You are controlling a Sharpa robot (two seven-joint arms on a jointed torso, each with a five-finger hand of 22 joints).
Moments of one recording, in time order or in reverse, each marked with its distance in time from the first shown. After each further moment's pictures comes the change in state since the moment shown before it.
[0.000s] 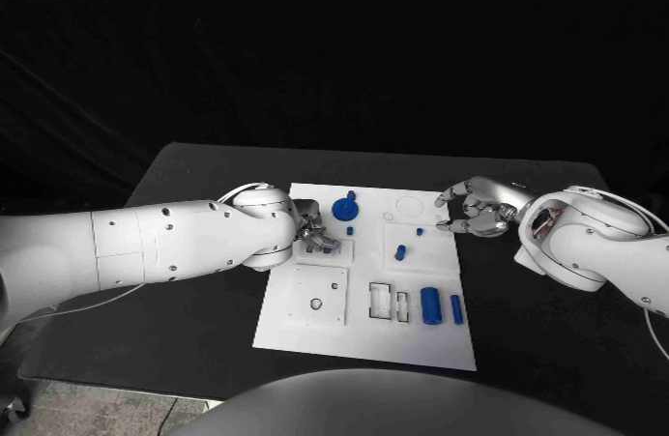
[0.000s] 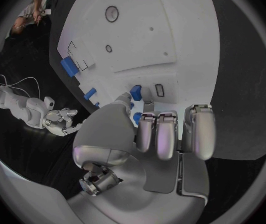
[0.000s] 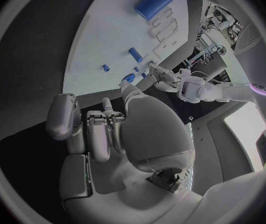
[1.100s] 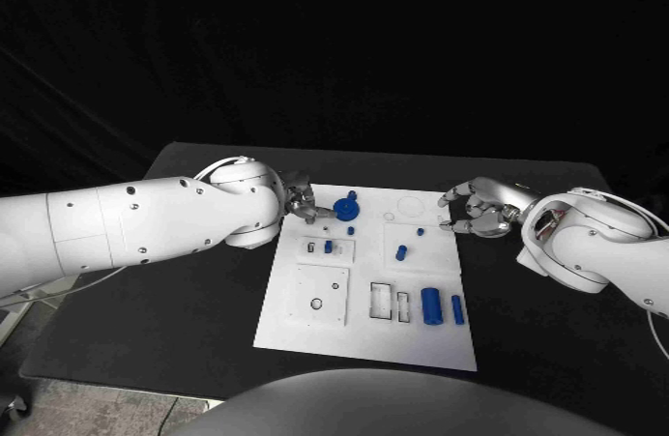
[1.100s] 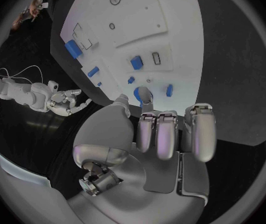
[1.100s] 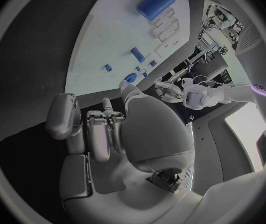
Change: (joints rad) left arm 0.074 -0.089 0.039 0.069 -0.007 -0.047 0.004; left_hand -0.046 -0.008 -0.060 -0.006 -0.096 0.052 -0.016 0.017 0.062 0.000 0.000 0.000 0.000 0.000 0.000 0.000 0.000 0.000 0.015 0.000 0.009 0.001; right arm -0.004 -0.005 0.000 -0.004 0.000 -0.012 0.000; right_hand 0.008 0.000 0.004 -0.010 0.025 0.000 0.000 0.000 -0.007 0.000 0.000 0.000 0.000 0.000 0.000 -0.004 0.001 0.000 0.000 0.000 -0.008 0.000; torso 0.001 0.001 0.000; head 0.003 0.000
